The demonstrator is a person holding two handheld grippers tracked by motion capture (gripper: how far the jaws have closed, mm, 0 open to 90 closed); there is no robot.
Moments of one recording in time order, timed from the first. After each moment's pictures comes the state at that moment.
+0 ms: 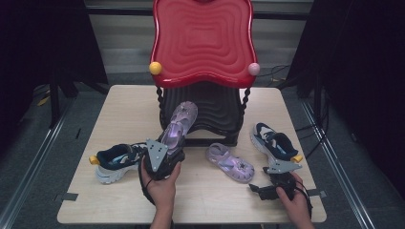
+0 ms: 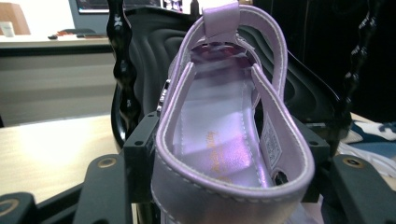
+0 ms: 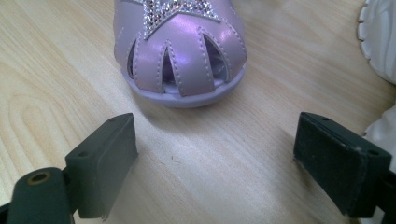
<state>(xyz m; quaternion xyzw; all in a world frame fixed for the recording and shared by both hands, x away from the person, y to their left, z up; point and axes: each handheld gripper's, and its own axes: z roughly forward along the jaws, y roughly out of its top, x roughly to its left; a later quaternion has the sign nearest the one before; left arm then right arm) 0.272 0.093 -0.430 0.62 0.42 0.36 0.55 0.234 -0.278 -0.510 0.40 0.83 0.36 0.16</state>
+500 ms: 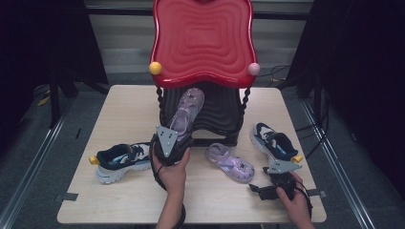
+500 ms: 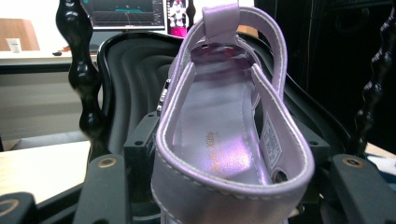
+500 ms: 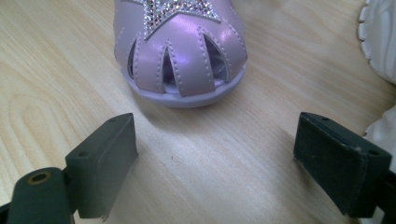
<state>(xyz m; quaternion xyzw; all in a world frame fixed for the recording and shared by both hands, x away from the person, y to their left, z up) 0.301 0.067 -0.418 0.60 0.41 0.38 0.57 0.234 -0.278 -0.510 0.39 0.83 0.36 0.16</state>
